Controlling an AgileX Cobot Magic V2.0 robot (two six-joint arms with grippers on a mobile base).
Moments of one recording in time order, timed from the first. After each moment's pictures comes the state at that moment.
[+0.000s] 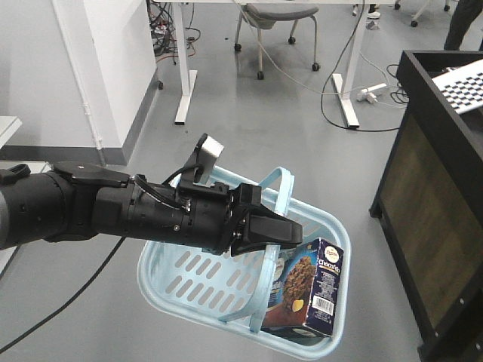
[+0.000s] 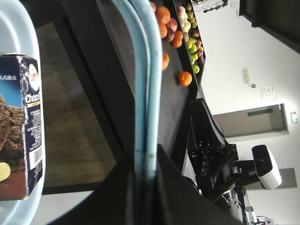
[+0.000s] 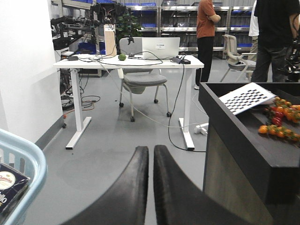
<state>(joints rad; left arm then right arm) -0.49 1.72 -1.05 -1.66 0.99 0.84 -0.06 -0.01 0.03 0.01 0.07 -0.01</state>
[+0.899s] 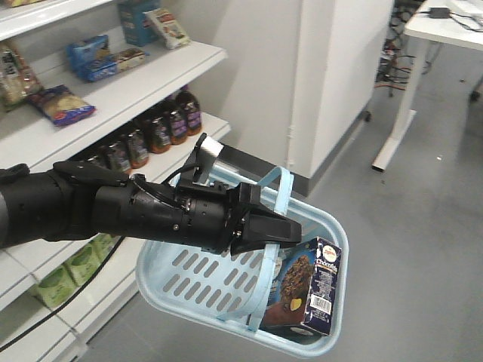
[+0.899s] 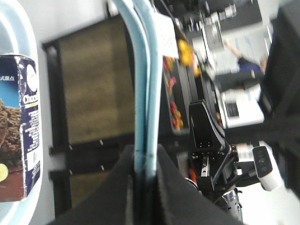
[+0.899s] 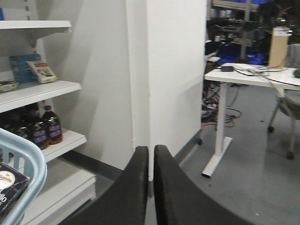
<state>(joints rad) -0.49 1.72 -1.05 -1.66 0.99 0.84 -0.06 -0.01 0.03 0.01 0.07 -0.01</state>
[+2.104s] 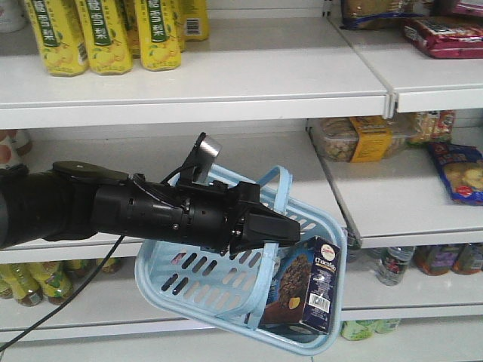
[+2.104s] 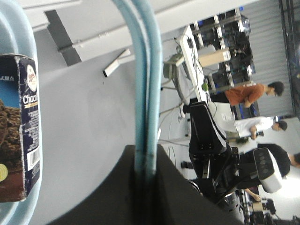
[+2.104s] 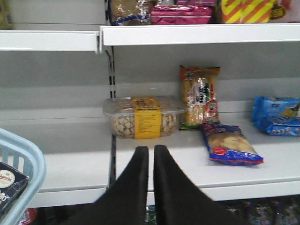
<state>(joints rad) -0.49 1.72 -1.05 -1.66 0.98 0.84 -0.06 -0.01 0.03 0.01 0.07 -0.01</state>
